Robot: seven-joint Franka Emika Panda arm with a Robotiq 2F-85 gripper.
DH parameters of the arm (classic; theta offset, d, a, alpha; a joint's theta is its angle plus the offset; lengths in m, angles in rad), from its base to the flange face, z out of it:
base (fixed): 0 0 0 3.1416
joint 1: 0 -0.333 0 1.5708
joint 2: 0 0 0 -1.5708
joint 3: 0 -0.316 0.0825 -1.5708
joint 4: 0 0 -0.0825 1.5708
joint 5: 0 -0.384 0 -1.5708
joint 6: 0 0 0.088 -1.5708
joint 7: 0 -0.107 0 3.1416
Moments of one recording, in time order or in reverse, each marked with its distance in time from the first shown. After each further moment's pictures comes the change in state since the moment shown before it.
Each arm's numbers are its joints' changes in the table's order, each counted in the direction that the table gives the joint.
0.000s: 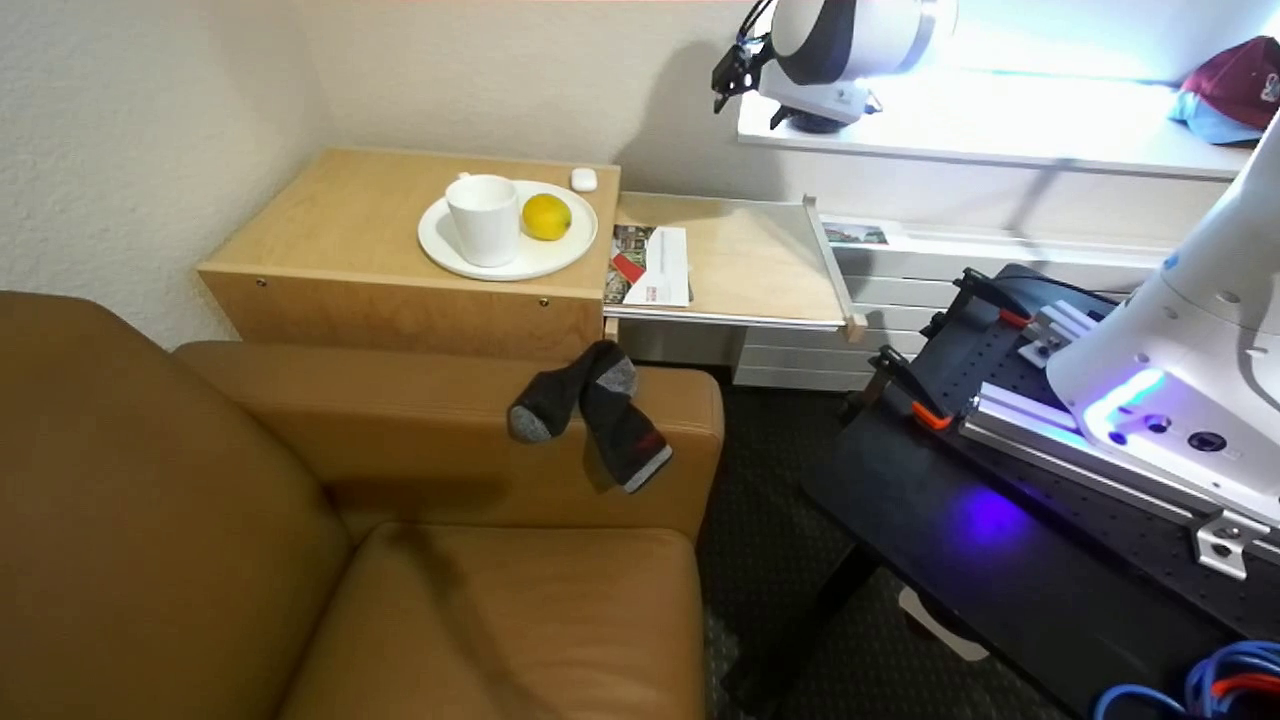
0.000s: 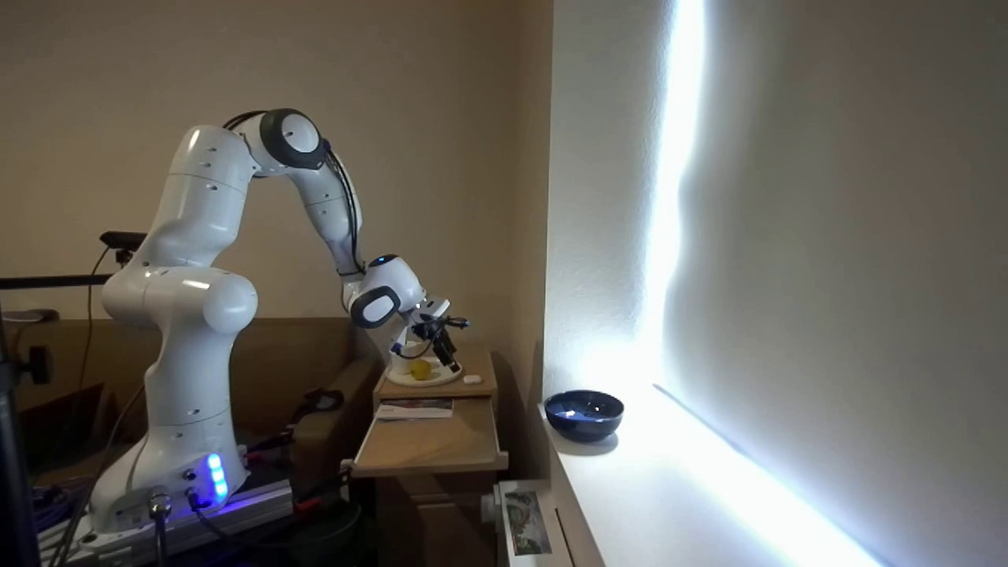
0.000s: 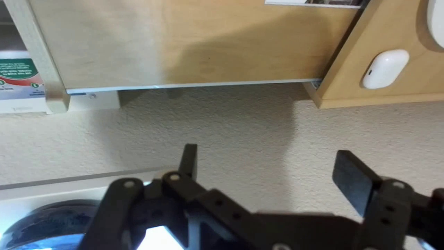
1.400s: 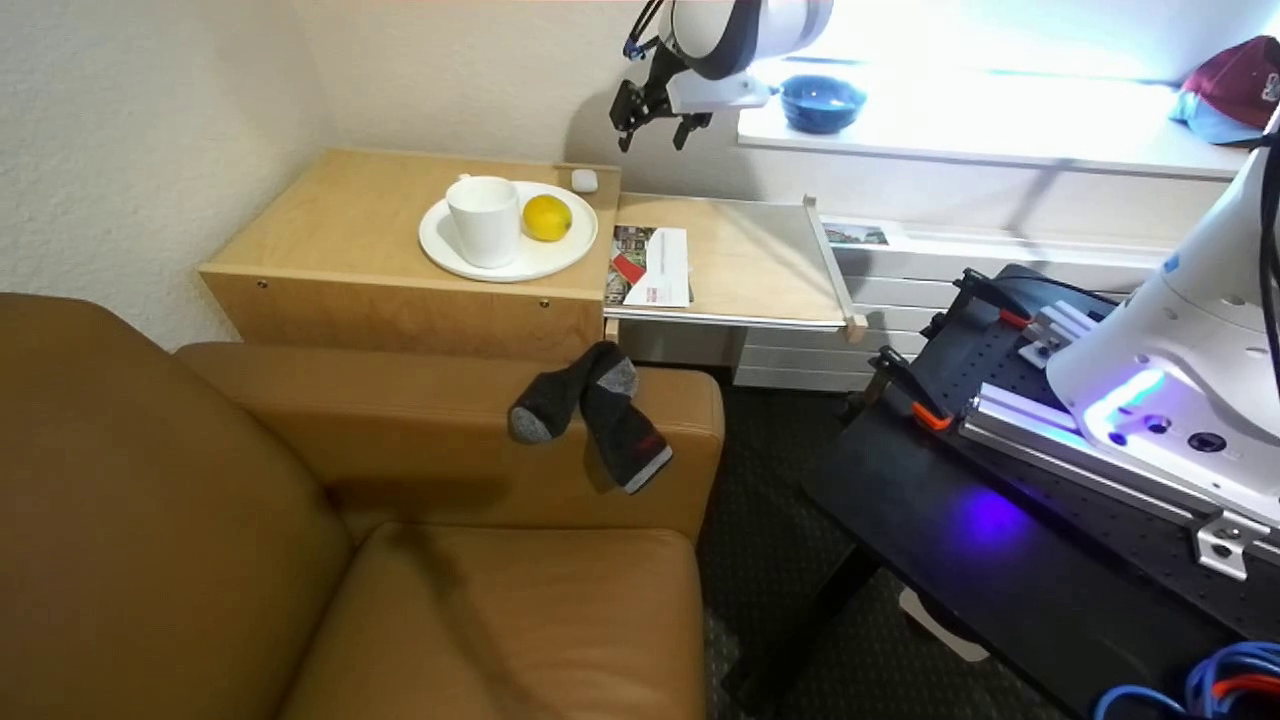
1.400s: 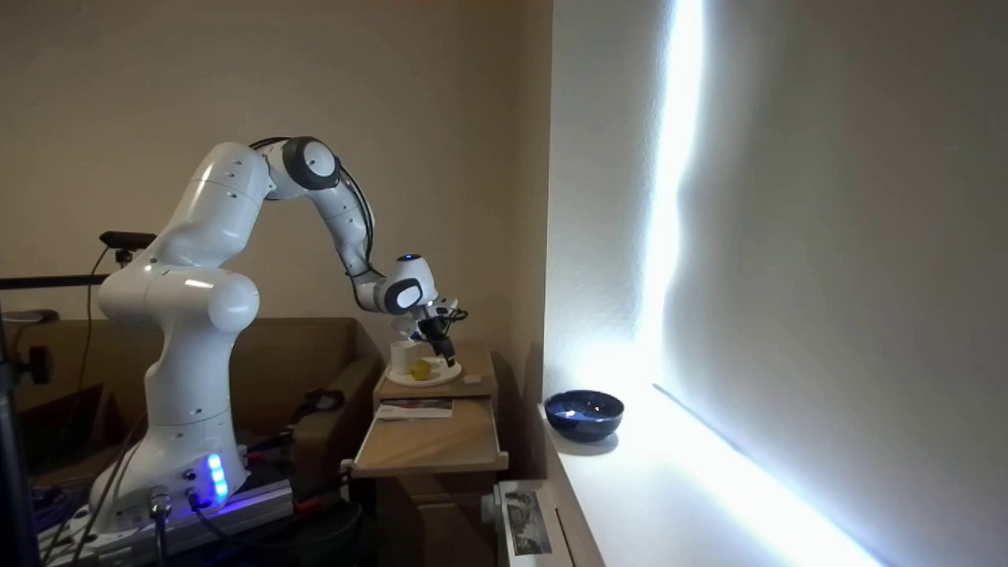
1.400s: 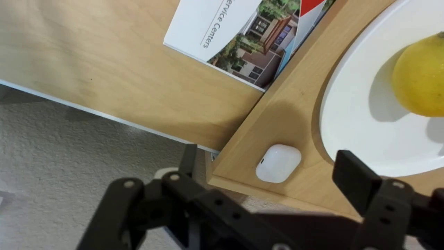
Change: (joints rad) arm -0.052 0.197 -0.021 0.386 0.280 -0.427 0.005
